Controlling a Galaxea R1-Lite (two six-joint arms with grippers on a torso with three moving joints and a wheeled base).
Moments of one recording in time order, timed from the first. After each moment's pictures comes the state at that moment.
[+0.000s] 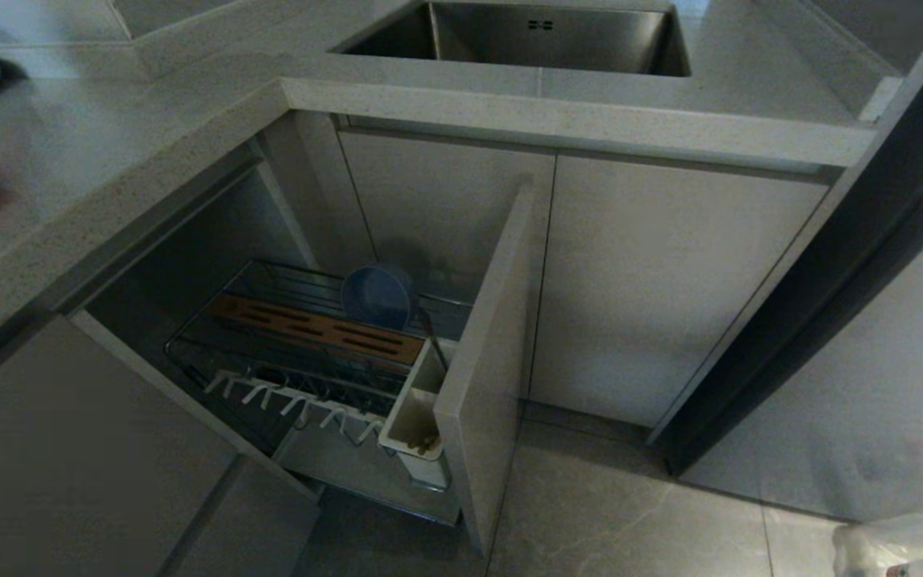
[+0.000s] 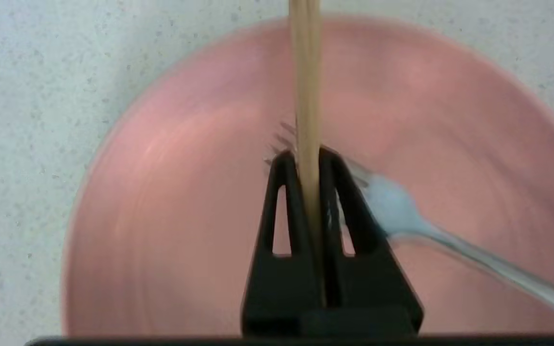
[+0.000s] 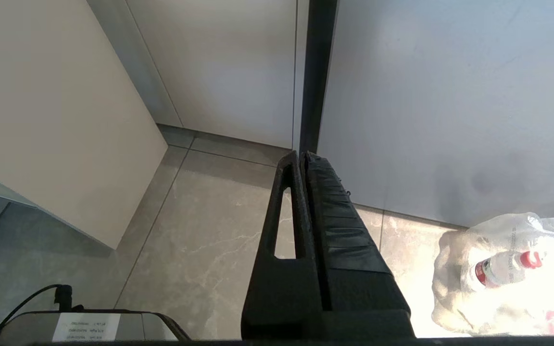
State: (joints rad) left arm 0.85 1.66 -1.90 0.66 -0.80 0.46; right arm 0.00 0.00 0.00 0.01 0.00 0.01
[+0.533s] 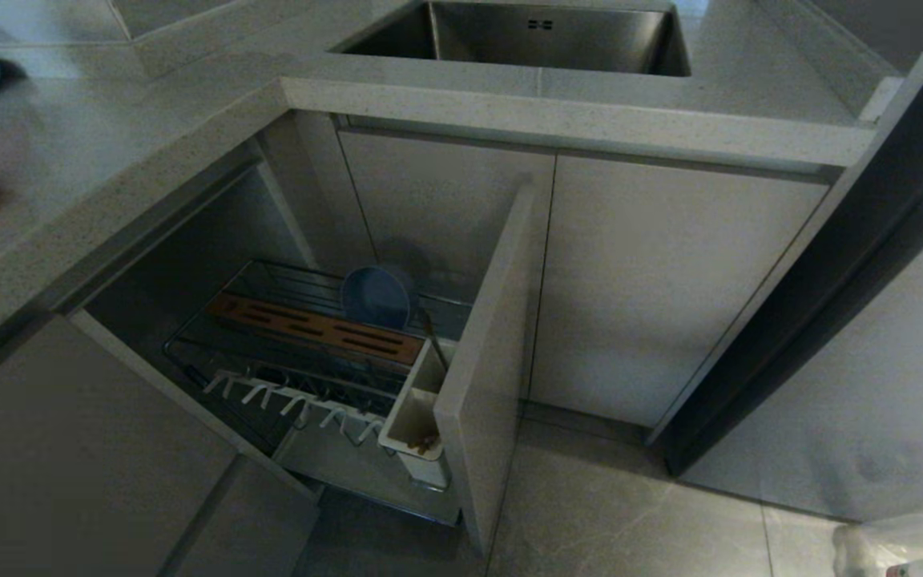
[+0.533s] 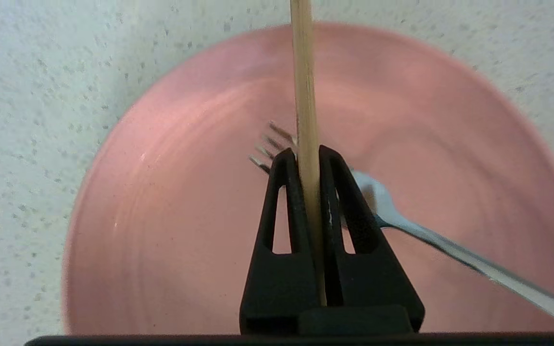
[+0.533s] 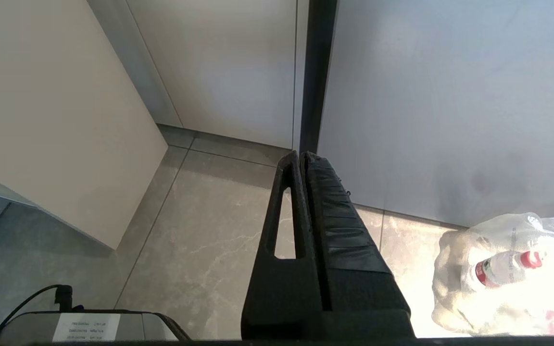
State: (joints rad) left arm 0.85 1.63 -1.90 0.66 -0.80 0.46; right arm 0.00 0.00 0.00 0.01 0.00 0.01
